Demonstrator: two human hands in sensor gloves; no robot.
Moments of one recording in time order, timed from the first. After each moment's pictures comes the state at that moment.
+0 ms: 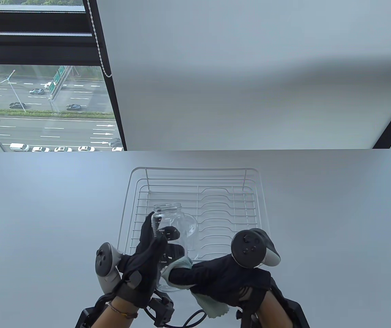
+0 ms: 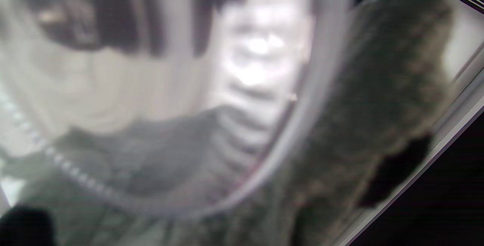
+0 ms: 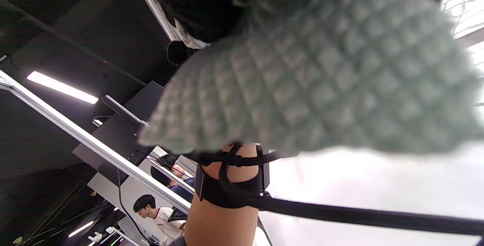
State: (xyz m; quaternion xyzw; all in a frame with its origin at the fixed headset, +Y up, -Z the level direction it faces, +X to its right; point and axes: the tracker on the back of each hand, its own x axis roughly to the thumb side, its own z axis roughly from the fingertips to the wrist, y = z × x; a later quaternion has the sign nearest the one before) left_hand -0.178 -0.681 -0.293 -0.03 -0.22 0.76 0.60; right_hand 0.055 -0.628 -0.282 0.47 0.21 0.75 0.43
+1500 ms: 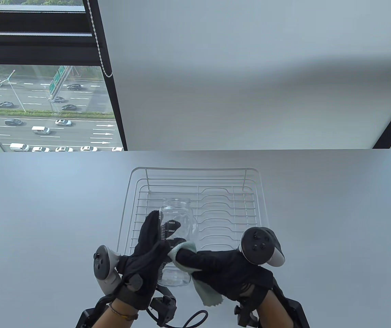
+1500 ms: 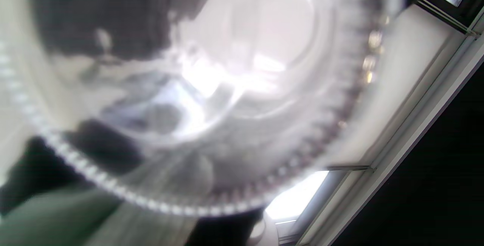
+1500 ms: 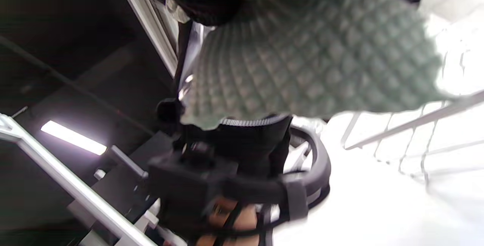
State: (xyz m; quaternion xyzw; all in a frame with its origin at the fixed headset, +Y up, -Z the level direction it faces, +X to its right) left_hand -0.171 -0.667 -0.285 0.00 -0.25 0.76 0.60; right_hand 0.073 -0.626 -0.289 0.40 0.05 0.76 0.51
